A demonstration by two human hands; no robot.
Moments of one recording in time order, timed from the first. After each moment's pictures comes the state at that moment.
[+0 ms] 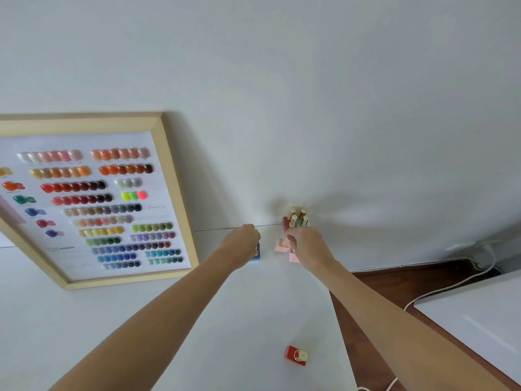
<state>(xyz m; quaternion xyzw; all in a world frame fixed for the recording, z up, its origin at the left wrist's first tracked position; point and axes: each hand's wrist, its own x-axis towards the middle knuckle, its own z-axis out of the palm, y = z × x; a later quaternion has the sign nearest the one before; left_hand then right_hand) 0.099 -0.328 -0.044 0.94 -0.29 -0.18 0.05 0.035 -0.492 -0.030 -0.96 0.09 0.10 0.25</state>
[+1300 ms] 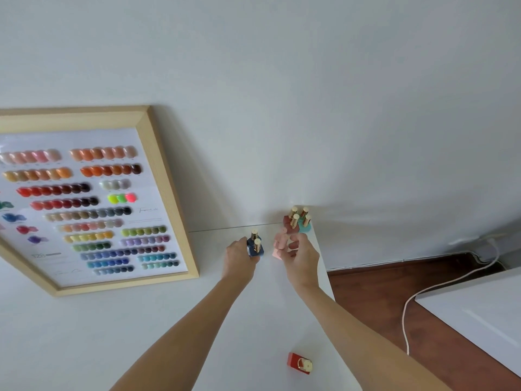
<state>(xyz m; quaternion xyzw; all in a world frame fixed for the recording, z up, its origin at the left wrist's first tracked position) 0.081 -0.333 -0.104 0.91 -0.01 -0.19 0.38 0.029 -0.469 -0.111 -0.85 0.25 -0.12 0.45</state>
